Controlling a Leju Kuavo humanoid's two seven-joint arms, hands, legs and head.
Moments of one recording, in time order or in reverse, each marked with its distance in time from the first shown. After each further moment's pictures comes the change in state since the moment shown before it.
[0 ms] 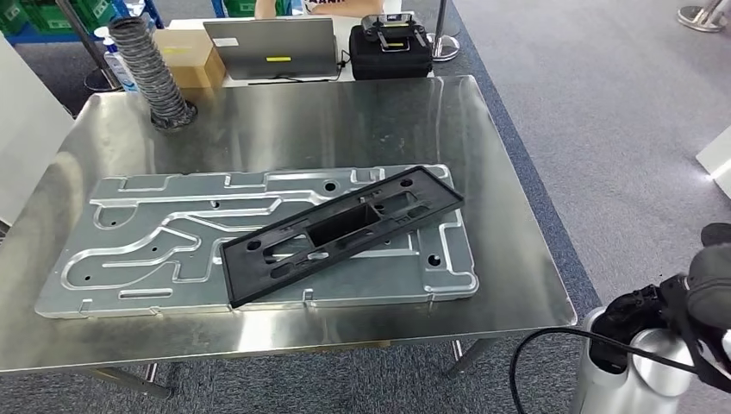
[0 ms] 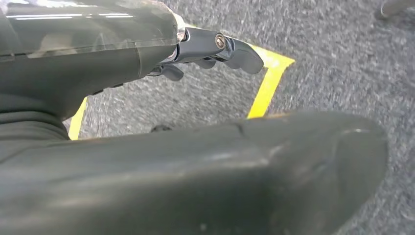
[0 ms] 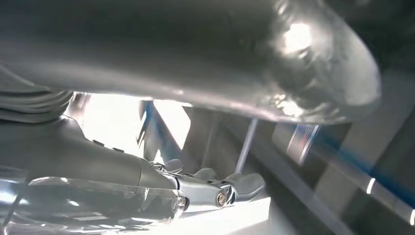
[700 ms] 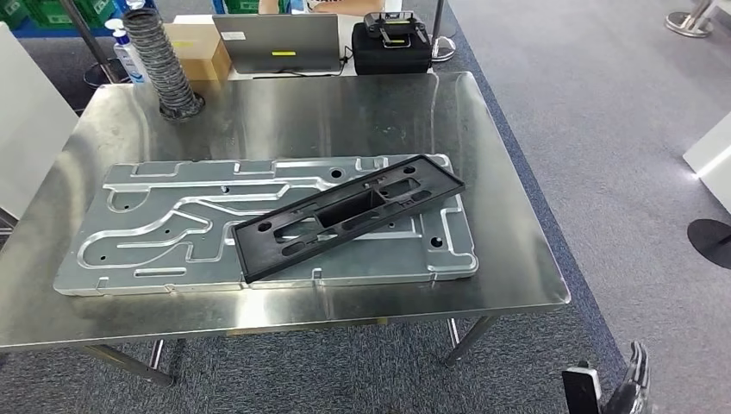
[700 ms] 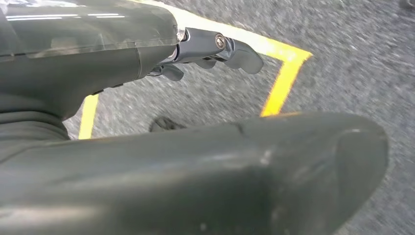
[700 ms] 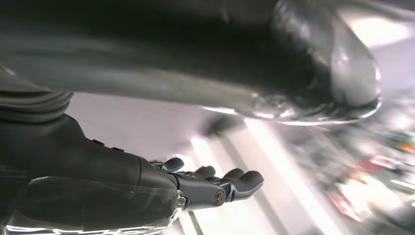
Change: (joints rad) left arm 0.008 -0.020 0.032 0.000 -0.035 -0.046 -0.002; right arm 0.215 0.034 -0.456 1.105 0.548 -0.166 0.002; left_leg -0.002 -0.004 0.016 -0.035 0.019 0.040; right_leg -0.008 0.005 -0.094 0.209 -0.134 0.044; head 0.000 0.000
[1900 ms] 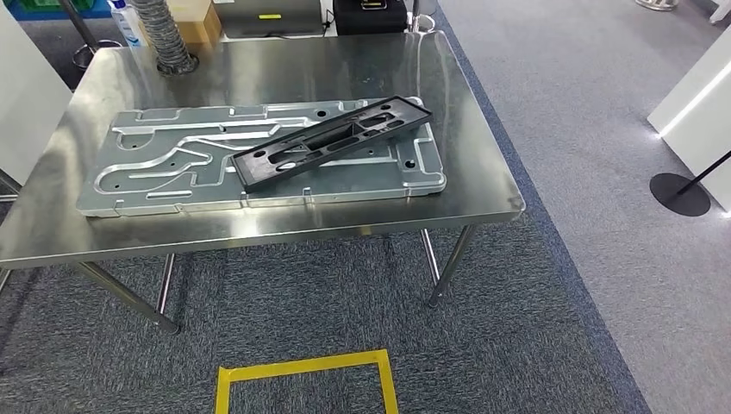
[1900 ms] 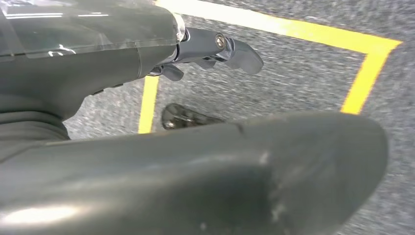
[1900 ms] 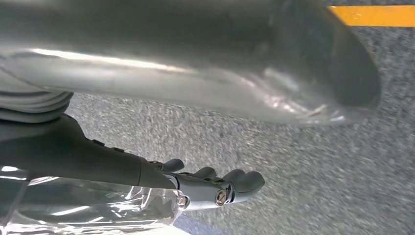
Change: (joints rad) left arm 0.013 -0.036 0.015 0.001 -0.068 -0.054 -0.005; right arm -0.050 0.023 -0.025 0.731 0.419 0.093 0.436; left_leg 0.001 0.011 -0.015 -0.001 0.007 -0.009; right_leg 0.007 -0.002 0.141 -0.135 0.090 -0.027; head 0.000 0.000
